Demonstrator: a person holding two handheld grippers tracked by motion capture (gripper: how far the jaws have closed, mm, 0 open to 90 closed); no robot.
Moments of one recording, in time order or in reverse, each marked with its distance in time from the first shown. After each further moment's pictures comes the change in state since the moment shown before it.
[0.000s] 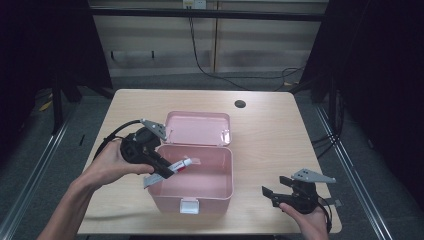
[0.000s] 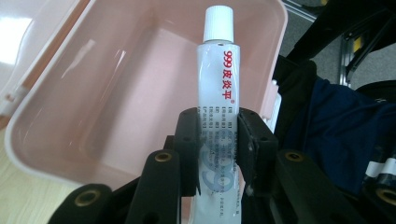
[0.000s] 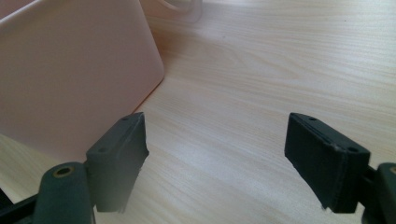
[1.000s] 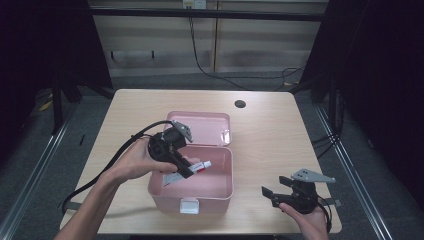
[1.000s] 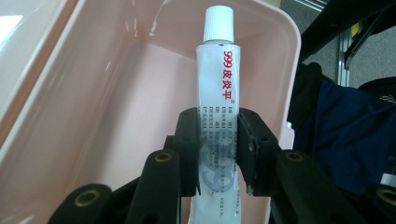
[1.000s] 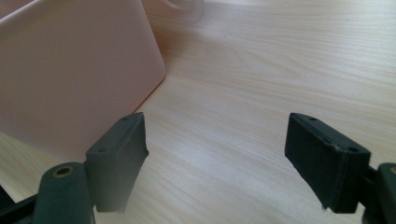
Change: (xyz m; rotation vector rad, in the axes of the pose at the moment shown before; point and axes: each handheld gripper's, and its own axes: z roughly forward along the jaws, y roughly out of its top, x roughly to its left) left arm 0.006 0.038 0.044 0.082 -0.034 0.068; right arm 0.000 0.000 0.000 0.005 0.004 -0.003
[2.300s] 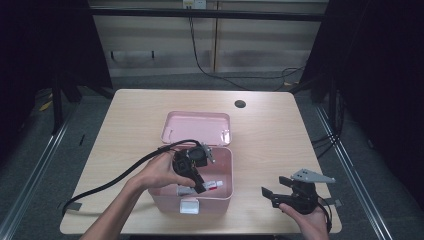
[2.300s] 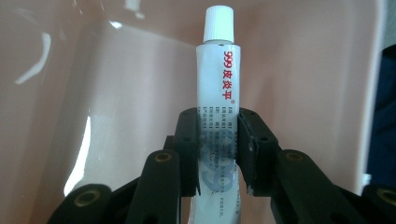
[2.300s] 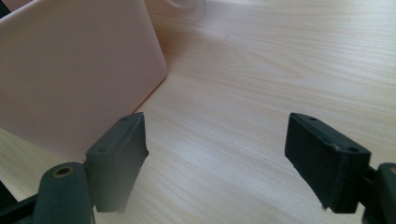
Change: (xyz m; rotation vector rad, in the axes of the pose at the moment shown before) left arm 0.003 0.012 0.076 0.148 -0.034 0.047; right arm 0.001 0.000 0.000 0.001 0.003 -0.005
